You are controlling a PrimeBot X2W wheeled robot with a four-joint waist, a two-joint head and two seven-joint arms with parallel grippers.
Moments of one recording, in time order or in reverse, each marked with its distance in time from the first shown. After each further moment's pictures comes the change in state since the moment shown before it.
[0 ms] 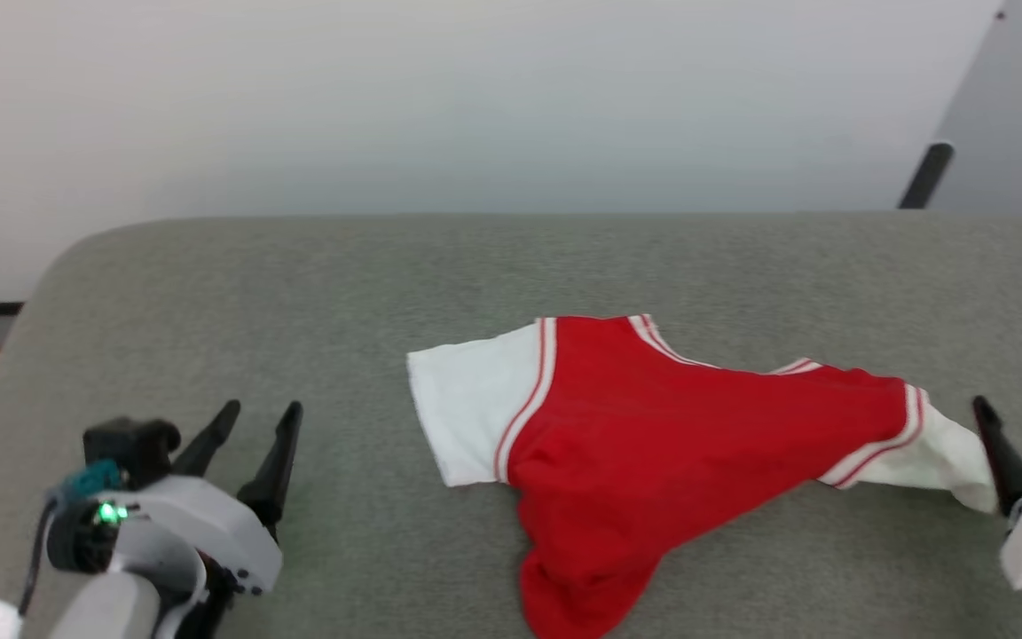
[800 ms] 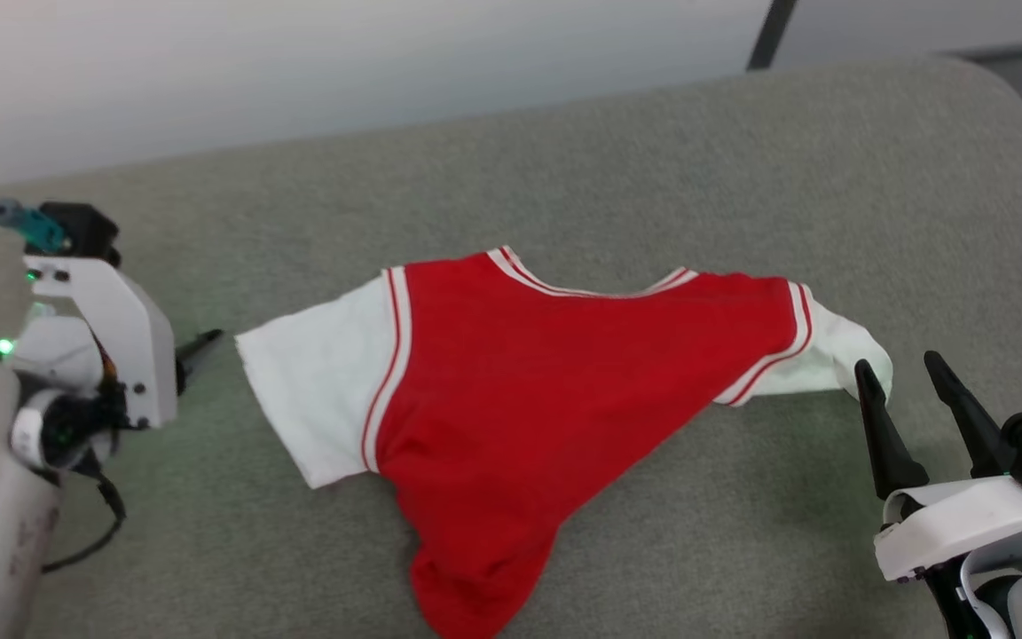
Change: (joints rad) left arm -0.439 0.192 -0.094 0.173 -0.130 -0.017 0.742; right arm -0.014 0.187 0.116 -0.005 -0.072 0.000 -0.356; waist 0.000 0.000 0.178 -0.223
